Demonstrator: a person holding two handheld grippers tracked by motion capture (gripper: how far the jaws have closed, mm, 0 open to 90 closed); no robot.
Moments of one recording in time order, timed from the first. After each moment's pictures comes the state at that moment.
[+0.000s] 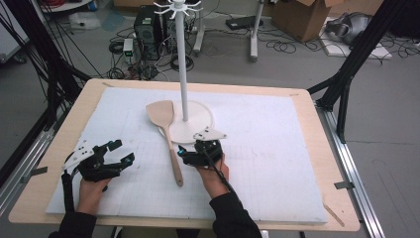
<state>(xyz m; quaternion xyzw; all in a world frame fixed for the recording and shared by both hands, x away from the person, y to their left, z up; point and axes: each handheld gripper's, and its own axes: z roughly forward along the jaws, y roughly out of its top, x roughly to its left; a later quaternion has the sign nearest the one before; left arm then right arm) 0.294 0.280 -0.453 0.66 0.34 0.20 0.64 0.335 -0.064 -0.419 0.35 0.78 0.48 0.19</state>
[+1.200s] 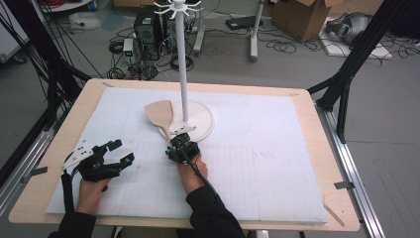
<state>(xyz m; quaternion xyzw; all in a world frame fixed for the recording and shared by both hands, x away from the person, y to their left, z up) 0.294 0.281 -0.453 0.65 0.34 0.20 0.64 0.361 -0.005 -0.442 0.43 0.81 0.38 0.13</state>
